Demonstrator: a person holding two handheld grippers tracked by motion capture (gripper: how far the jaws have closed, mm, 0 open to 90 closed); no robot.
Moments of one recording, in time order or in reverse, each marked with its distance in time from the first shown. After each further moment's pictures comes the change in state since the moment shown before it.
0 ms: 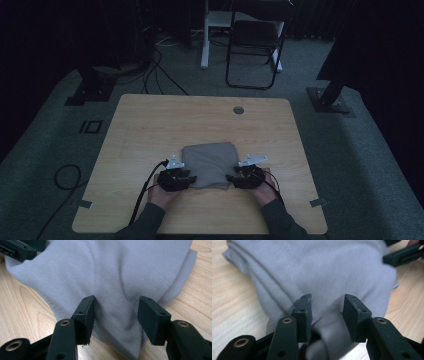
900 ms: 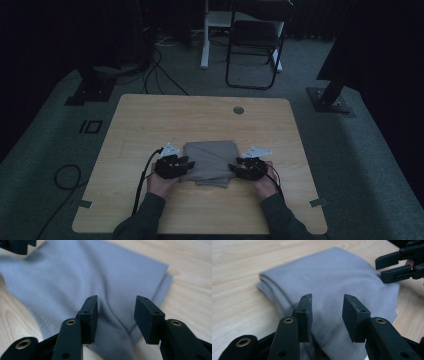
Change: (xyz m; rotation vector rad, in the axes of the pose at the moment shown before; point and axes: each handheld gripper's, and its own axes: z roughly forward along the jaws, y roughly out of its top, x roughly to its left) left arm 0.017 0.031 -0.008 -0.122 -0.004 -0.023; right arm -0.014 0.016 -0.005 -0.087 -0.052 0.026
